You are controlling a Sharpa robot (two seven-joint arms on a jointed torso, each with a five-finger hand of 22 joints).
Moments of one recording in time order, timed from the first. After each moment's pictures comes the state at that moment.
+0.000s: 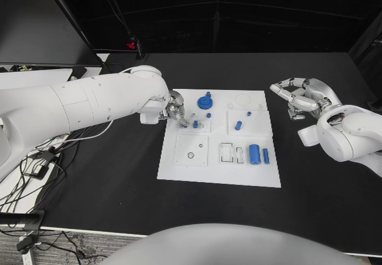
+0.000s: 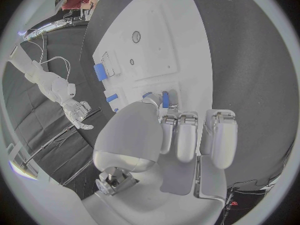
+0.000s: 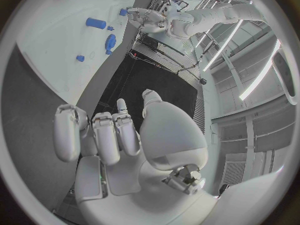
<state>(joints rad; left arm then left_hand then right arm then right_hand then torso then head) 1.42 -0.49 -0.24 1.13 -0.93 0.33 -0.44 1.39 0.10 0.17 0.31 0.57 0.77 0.09 0.63 0.66 1.47 0.02 1.58 1.31 1.47 -0.03 1.57 1.31 0.01 1.47 0.08 1.57 1.31 1.20 -1.05 -0.05 1.61 -0.54 -0.50 0.17 1.23 0.08 -0.10 0.29 0.44 0.47 0.16 0.65 0.12 1.47 0.14 1.57 1.31 1.47 0.08 1.57 1.31 0.03 1.43 0.19 1.42 1.31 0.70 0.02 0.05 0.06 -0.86</state>
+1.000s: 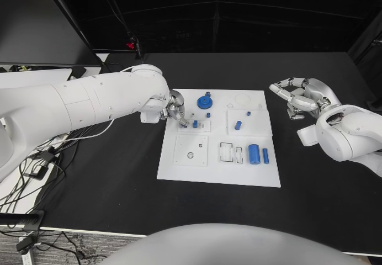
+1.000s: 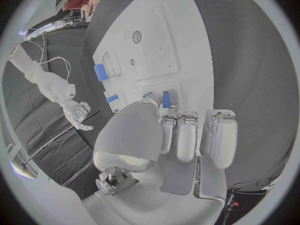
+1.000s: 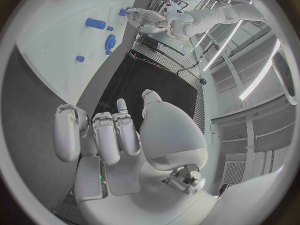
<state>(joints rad) 1.42 -0.48 -0.23 1.11 -0.93 0.36 -0.44 1.39 0.10 0.18 0.31 0.56 0.77 0.09 0.63 0.66 1.46 0.02 1.58 1.31 1.47 -0.03 1.57 1.31 0.01 1.47 0.08 1.57 1.31 1.20 -1.05 -0.05 1.61 -0.54 -0.50 0.17 1.23 0.08 -0.10 0.29 0.44 0.47 0.16 0.65 0.12 1.47 0.14 1.57 1.31 1.47 0.08 1.57 1.31 0.03 1.43 0.19 1.42 1.31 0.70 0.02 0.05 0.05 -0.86</state>
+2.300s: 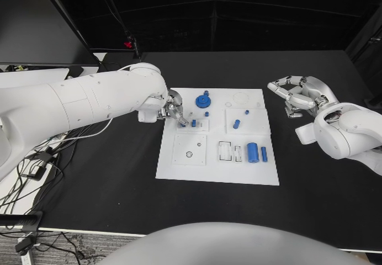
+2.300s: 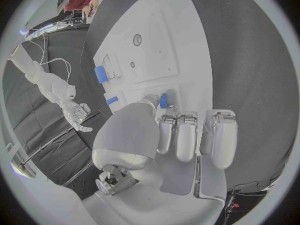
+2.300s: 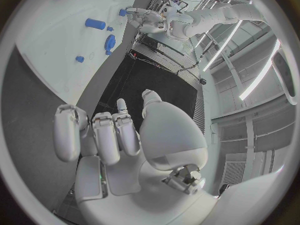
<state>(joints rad) 1.42 -0.47 -0.23 1.10 -0.93 0.39 -0.44 1.28 0.10 0.15 0.30 0.48 0.76 0.08 0.64 0.67 1.47 0.02 1.57 1.31 1.46 -0.03 1.57 1.31 0.01 1.47 0.08 1.57 1.31 1.20 -1.05 -0.05 1.61 -0.54 -0.50 0.17 1.23 0.08 -0.11 0.29 0.44 0.47 0.16 0.65 0.12 1.47 0.14 1.57 1.31 1.47 0.08 1.57 1.31 0.03 1.43 0.19 1.42 1.31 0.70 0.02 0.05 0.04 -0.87</state>
